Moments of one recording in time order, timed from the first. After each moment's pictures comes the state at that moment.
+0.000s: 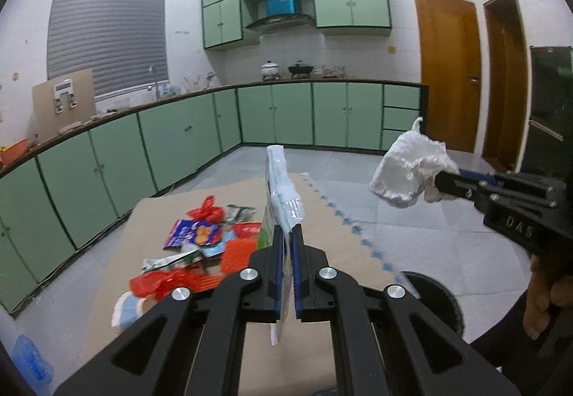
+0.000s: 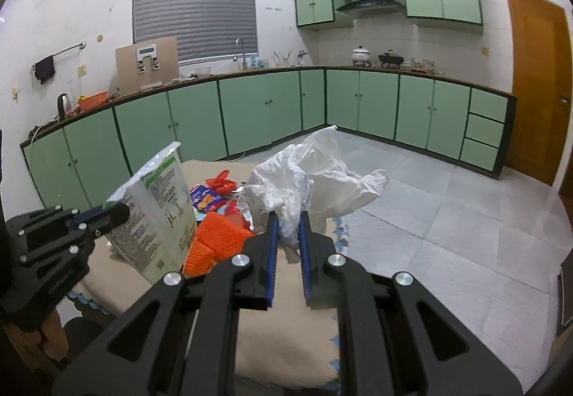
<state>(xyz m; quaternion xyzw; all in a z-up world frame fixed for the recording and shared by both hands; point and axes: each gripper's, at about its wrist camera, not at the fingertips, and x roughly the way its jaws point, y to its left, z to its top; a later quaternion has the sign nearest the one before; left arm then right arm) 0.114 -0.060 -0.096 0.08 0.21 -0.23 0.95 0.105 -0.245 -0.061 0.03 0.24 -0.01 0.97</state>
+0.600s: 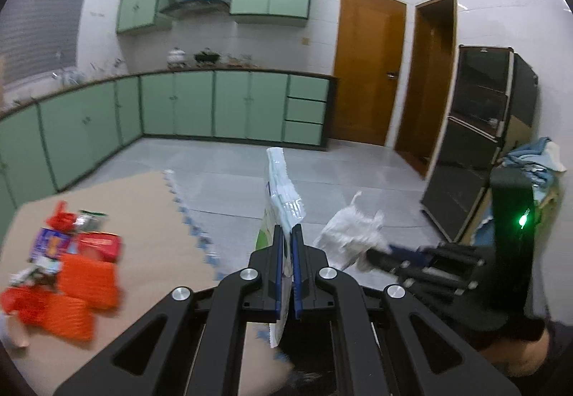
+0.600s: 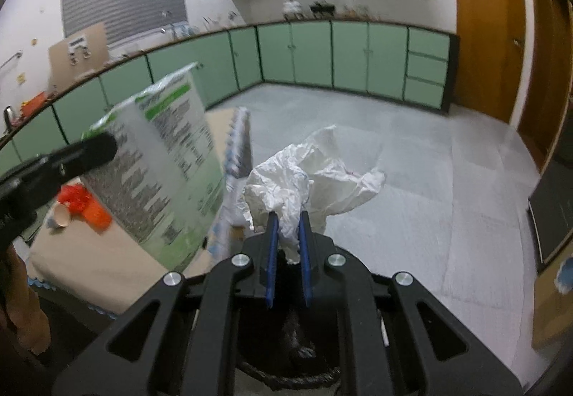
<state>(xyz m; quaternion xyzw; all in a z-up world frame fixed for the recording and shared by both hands) 0.118 -0.216 -0.134 0.05 0.24 -0.42 0.87 0.070 -0.370 -0.151 0.09 0.33 -0.12 0.93</state>
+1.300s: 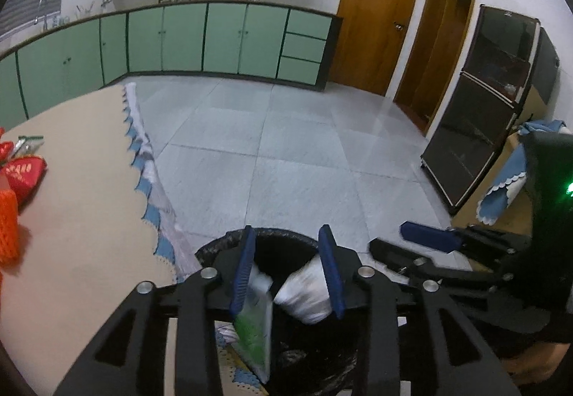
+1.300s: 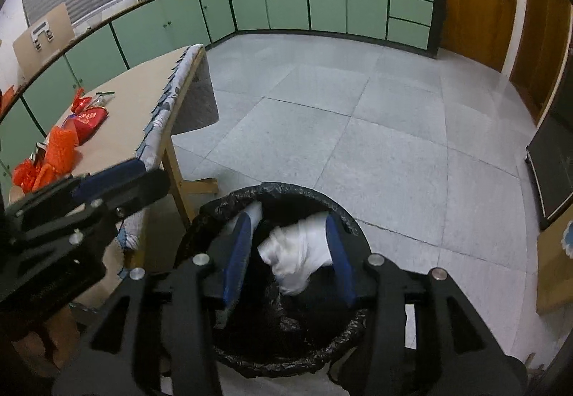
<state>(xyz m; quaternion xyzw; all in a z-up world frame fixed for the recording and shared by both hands) 0.160 -0.282 -0.254 0.07 0.36 -0.41 0.84 0.104 -0.408 -0.235 0.13 0.42 -0.14 0.89</state>
